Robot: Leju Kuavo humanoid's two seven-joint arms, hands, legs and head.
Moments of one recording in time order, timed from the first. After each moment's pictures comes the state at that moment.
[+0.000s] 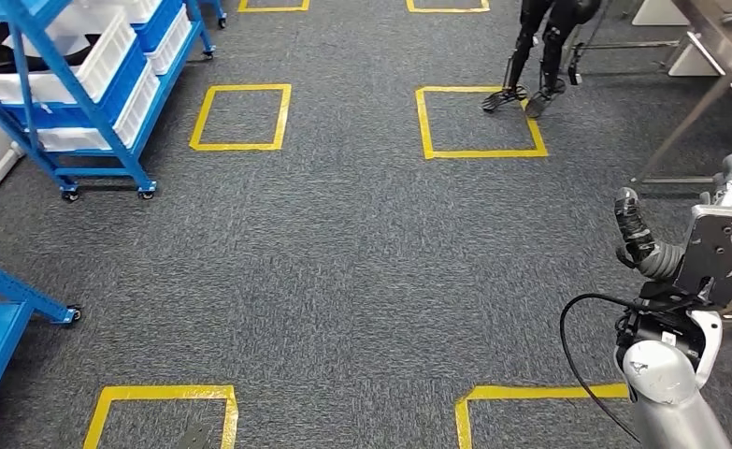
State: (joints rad) left arm -0.10 0.15 -0.91 -0.23 0.92 0.18 -0.24; right arm -0.16 -0.43 0.09 -1.89 0.09 -0.68 0.19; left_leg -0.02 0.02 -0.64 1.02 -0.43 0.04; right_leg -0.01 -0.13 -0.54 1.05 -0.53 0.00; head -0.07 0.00
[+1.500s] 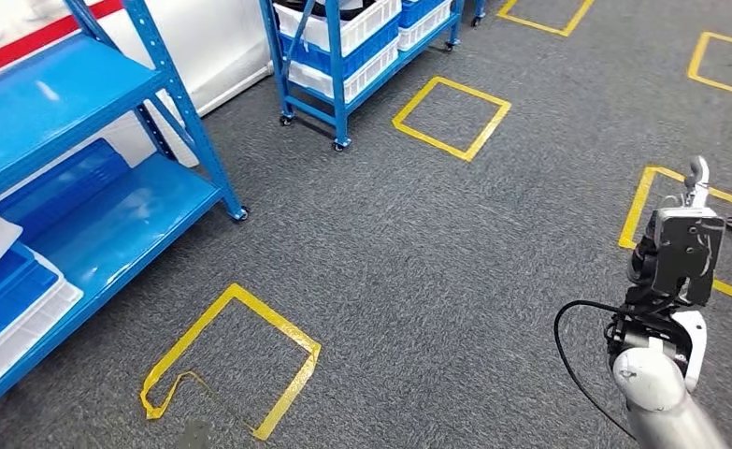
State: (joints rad) left arm -0.10 0.15 -0.91 -0.23 0.92 0.18 -0.23; right arm -0.17 -0.47 0.18 -1.89 0.11 -0.68 0.22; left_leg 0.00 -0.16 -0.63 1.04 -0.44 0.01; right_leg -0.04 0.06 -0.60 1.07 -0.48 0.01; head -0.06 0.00
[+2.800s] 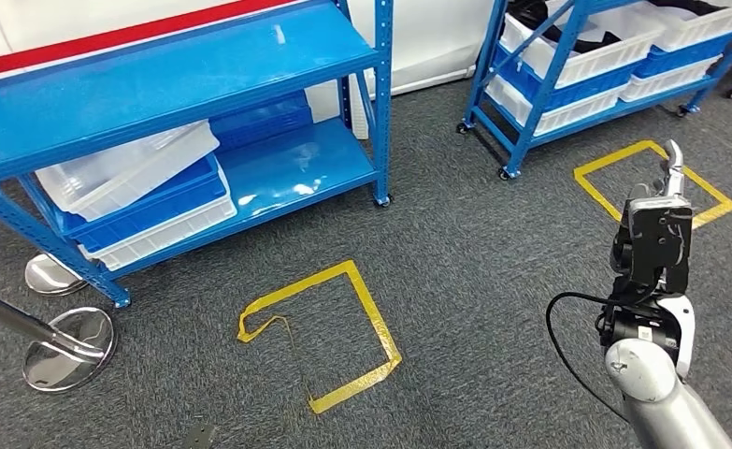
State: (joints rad) left arm -0.10 0.14 -0.91 -0.23 0.92 0.17 -0.26; right arm -0.21 -0.49 0.23 -1.90 0.15 -0.61 0.26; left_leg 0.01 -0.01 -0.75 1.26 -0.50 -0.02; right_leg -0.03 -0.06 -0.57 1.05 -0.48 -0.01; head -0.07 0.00
